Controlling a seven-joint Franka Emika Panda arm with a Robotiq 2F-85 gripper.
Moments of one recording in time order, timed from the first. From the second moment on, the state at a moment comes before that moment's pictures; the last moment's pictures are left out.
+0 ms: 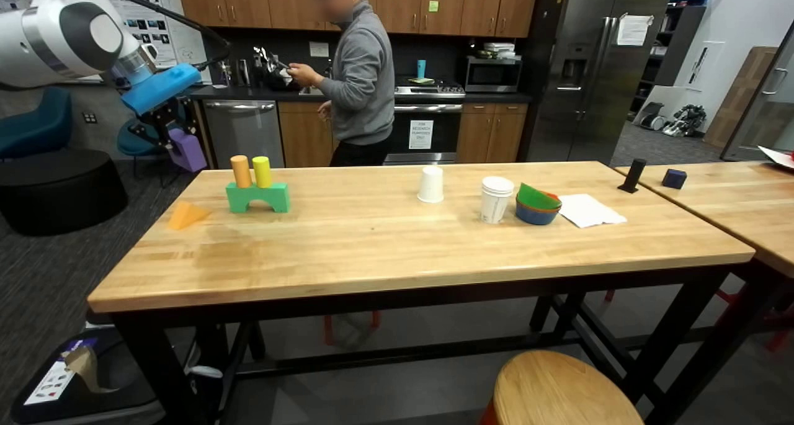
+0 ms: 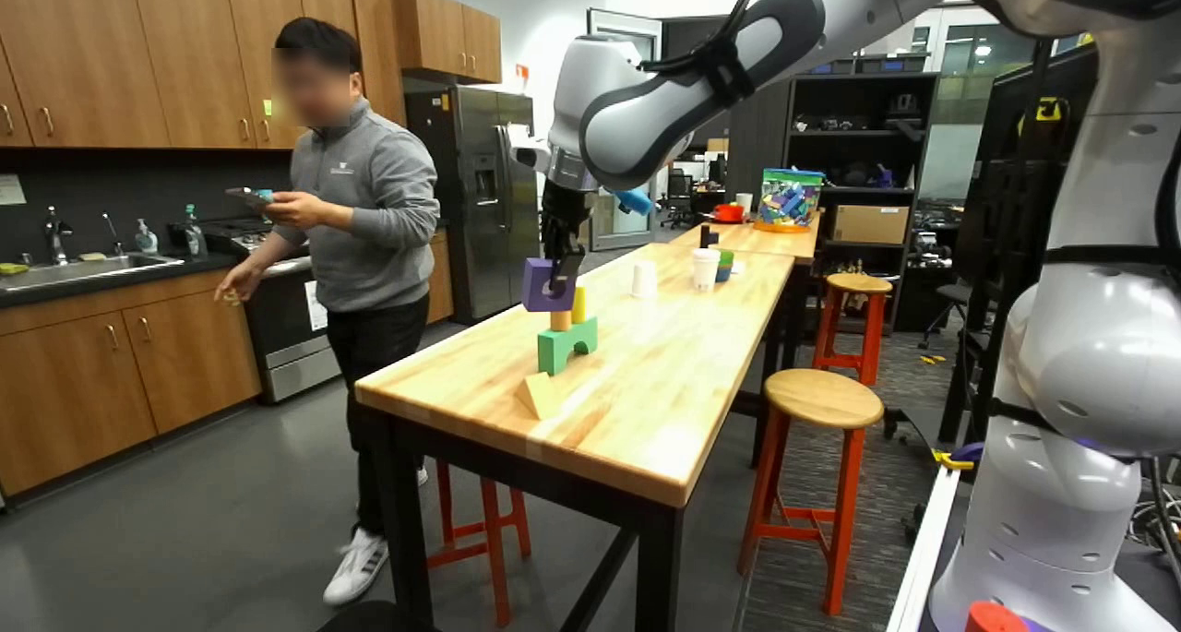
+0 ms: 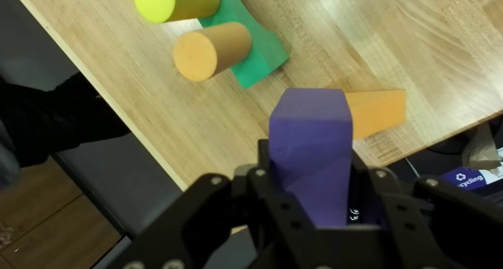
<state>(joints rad) 0.08 -0.06 0.06 -2.14 -0.24 2.45 -0.79</state>
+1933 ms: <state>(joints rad) 0.08 -0.06 0.06 -2.14 -0.24 2.46 -0.78</state>
